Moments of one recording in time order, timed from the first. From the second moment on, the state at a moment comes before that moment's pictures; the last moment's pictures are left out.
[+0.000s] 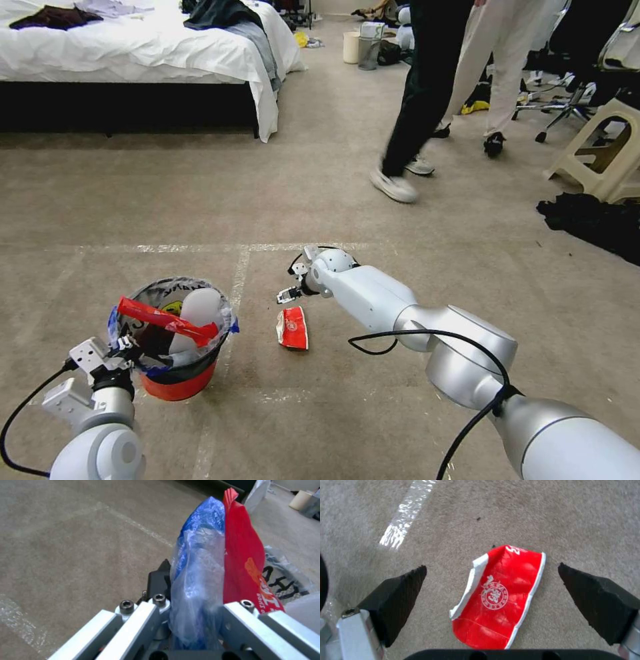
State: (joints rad) left arm 1.51 -1.53 -0.85 -2.10 -0.53 0.27 -0.26; right arm -0.08 1.61 -0.65 0.51 0.99 -0.72 -0.16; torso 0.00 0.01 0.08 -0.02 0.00
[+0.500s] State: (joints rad) left arm 1.51 -1.53 -0.86 -2.09 -0.53 0.27 -0.25; right arm -0.14 1.61 -0.64 0.49 0.96 -0.69 -0.14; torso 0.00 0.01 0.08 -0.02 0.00
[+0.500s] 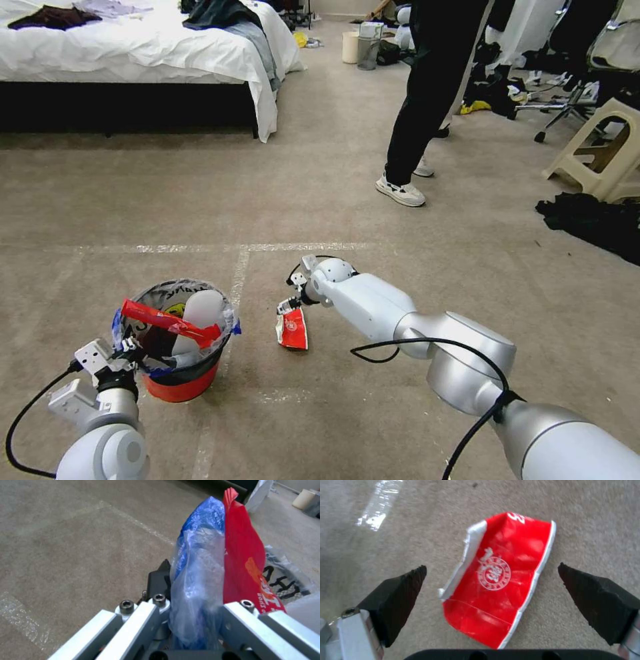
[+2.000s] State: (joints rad) left arm 1.50 -1.51 -0.85 -2.05 -0.52 0.26 -0.25; right arm -0.17 1.61 -0.57 0.44 0.54 -0.27 -0.42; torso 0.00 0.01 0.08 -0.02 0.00
